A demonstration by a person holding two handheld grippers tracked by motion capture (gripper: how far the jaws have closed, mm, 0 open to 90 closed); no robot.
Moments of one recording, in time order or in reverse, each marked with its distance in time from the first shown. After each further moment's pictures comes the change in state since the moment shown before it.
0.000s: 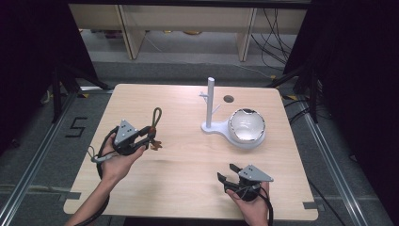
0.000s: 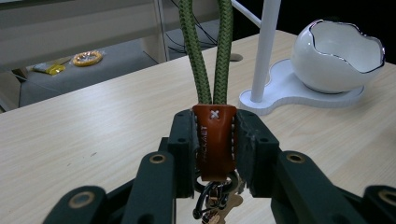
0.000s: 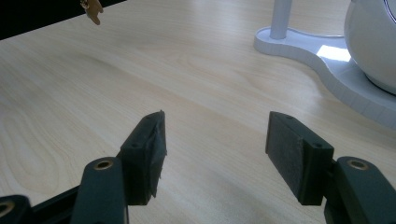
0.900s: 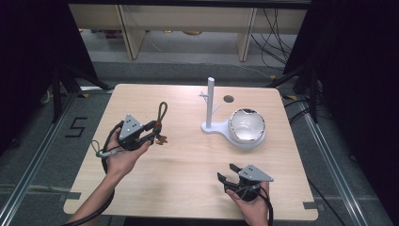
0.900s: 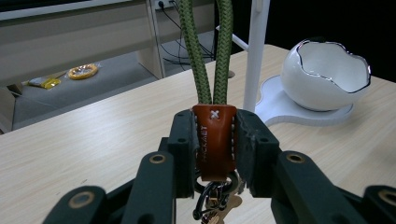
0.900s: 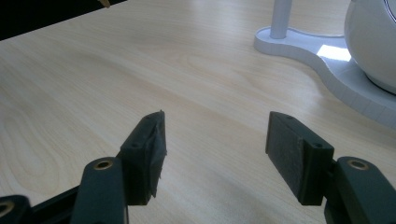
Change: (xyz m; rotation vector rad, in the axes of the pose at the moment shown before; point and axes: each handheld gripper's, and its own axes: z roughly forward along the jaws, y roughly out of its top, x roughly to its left) left arm -0.009 0.018 0.007 -0.036 -0.021 0.019; right arm 0.000 0.000 0.000 -0.001 0.009 0.016
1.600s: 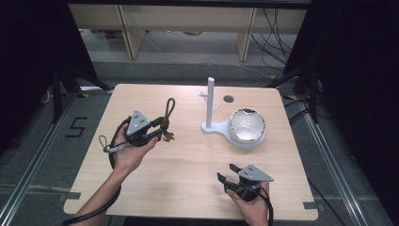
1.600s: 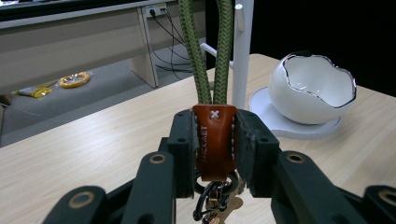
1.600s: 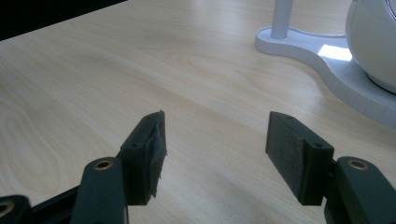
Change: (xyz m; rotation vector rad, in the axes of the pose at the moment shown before) left arm -0.012 0.015 0.014 -0.018 -0.031 0.008; right arm -0.001 0.000 0.000 -0.002 0.001 -0.011
